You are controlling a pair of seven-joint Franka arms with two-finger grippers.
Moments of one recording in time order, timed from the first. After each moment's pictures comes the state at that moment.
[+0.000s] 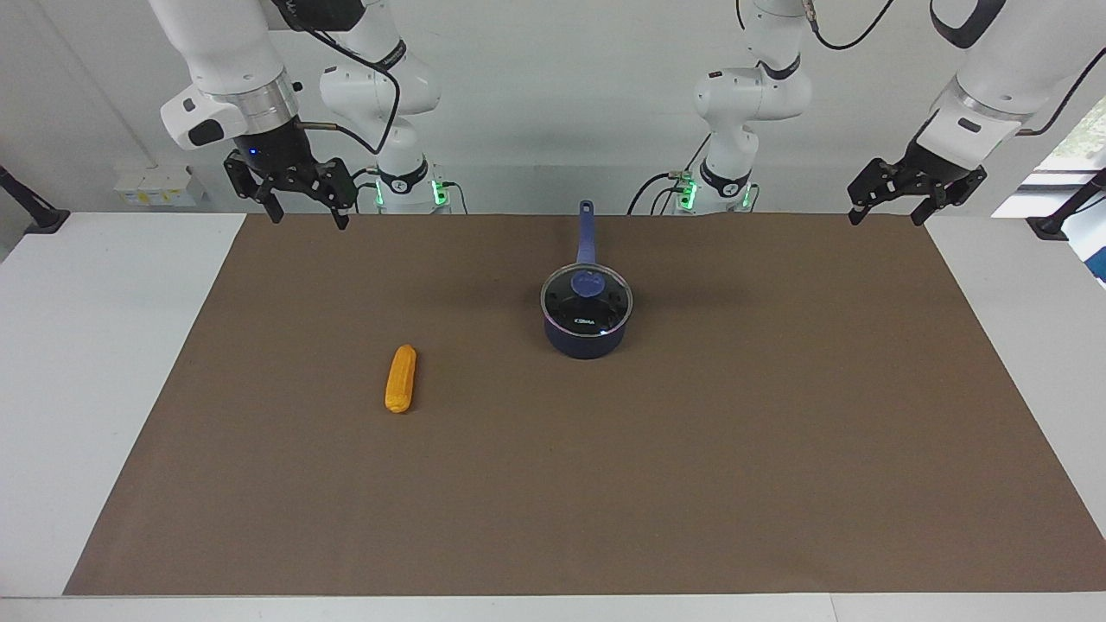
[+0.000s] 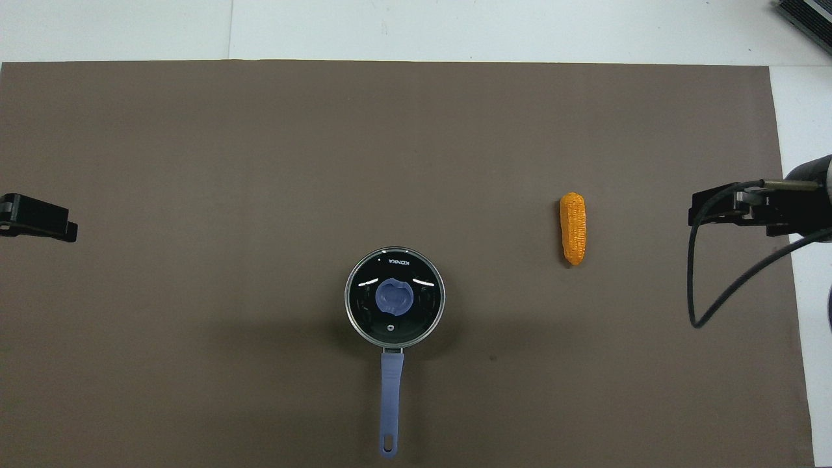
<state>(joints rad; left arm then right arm) -0.03 -0.02 0.01 -1.53 -0.03 1.45 0.02 0.06 -0.04 0.00 -1.59 -0.01 1.56 0.21</state>
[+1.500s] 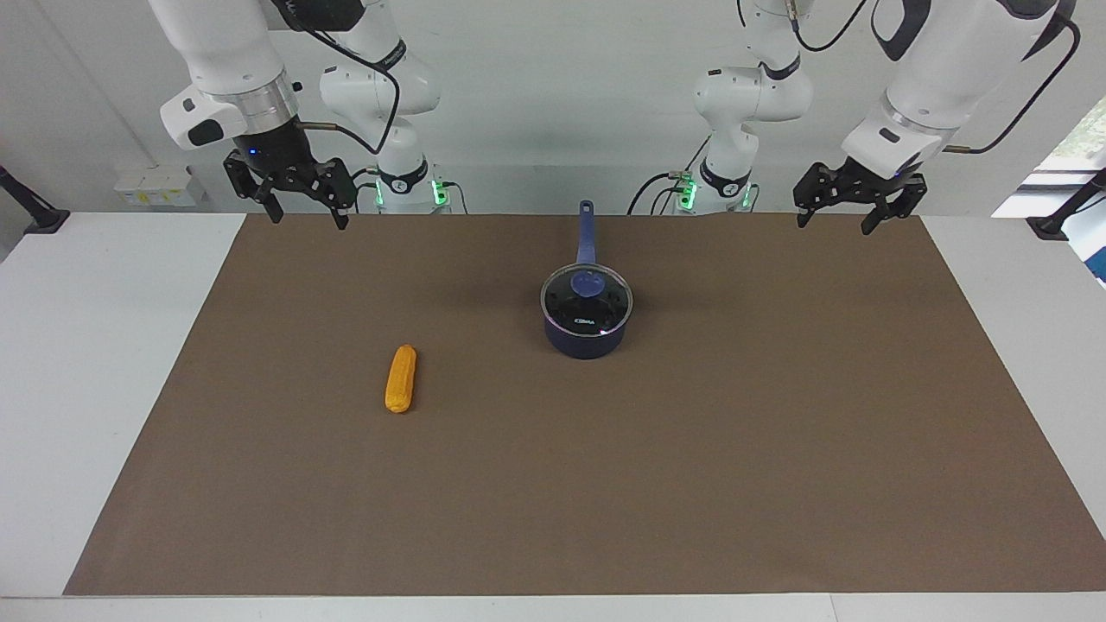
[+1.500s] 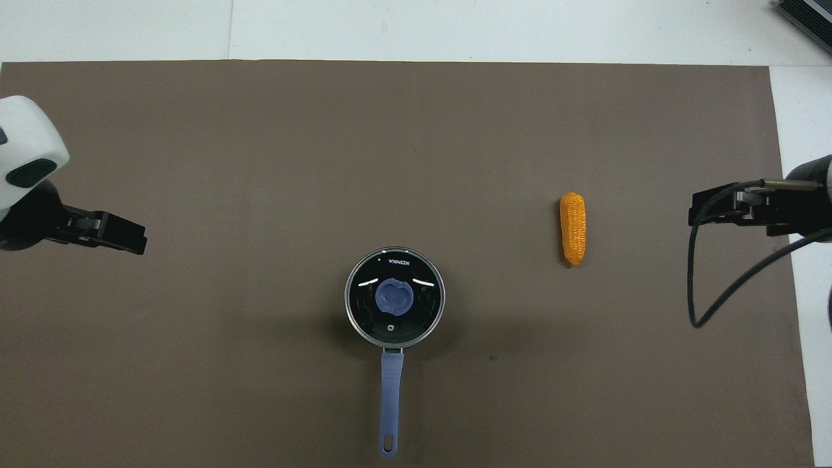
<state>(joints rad) -0.15 -0.03 -0.02 -1.59 -0.03 1.49 0.07 0.06 -0.04 0.00 -1.59 -0.01 1.56 0.21</state>
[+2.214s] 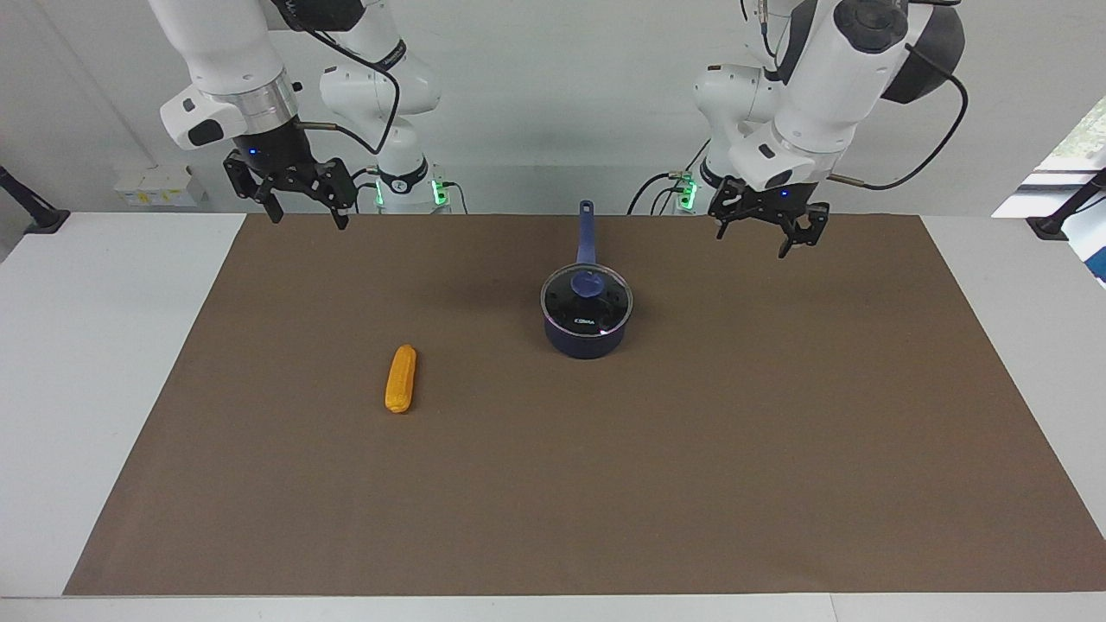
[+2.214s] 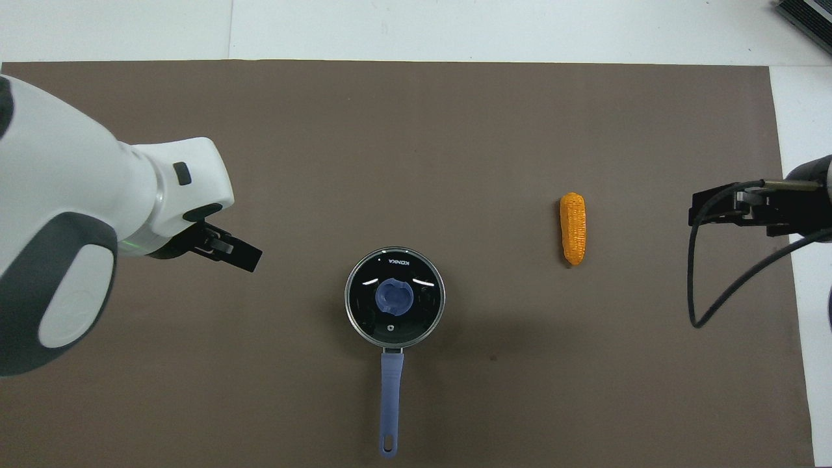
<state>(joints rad) -0.34 0.01 -0.03 -1.68 -0.03 1.64 0.11 0.06 -0.04 0.00 -1.59 -0.01 1.56 0.21</state>
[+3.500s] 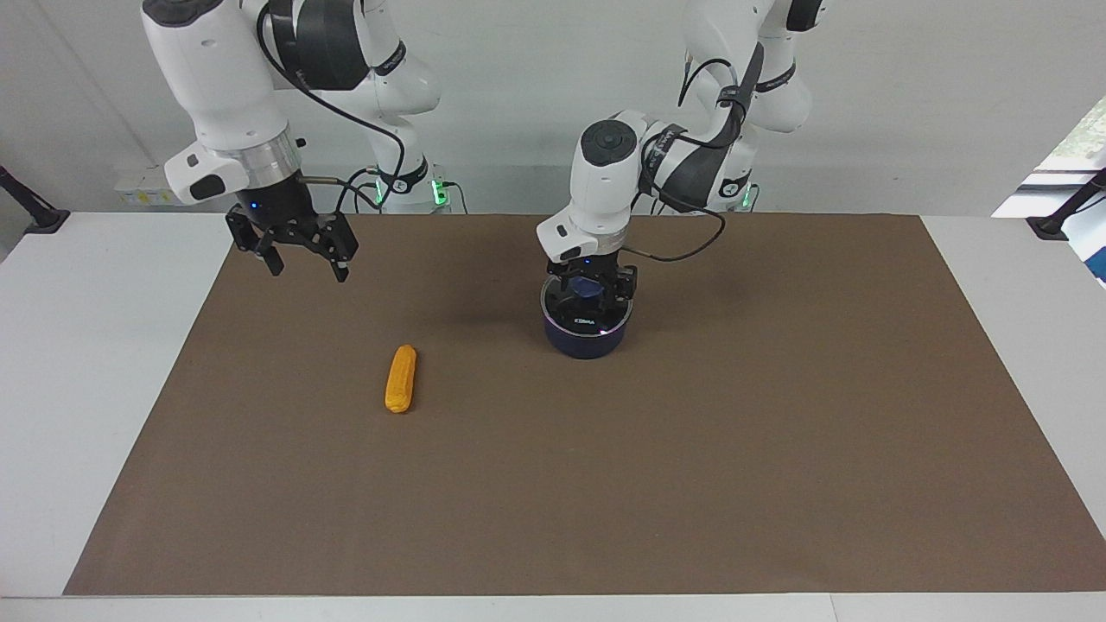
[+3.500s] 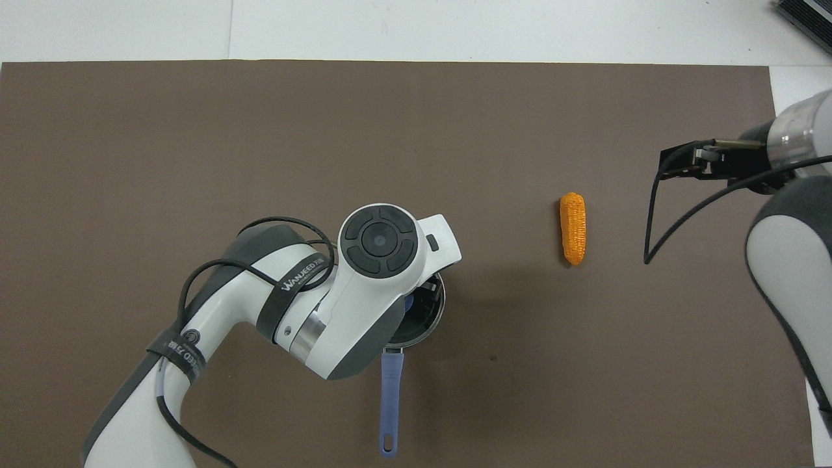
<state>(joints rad) -0.69 0.24 -0.03 -1.81 -0.03 2.04 -0.27 0.06 0.08 0.00 -1.62 -0.01 1.82 0.21</state>
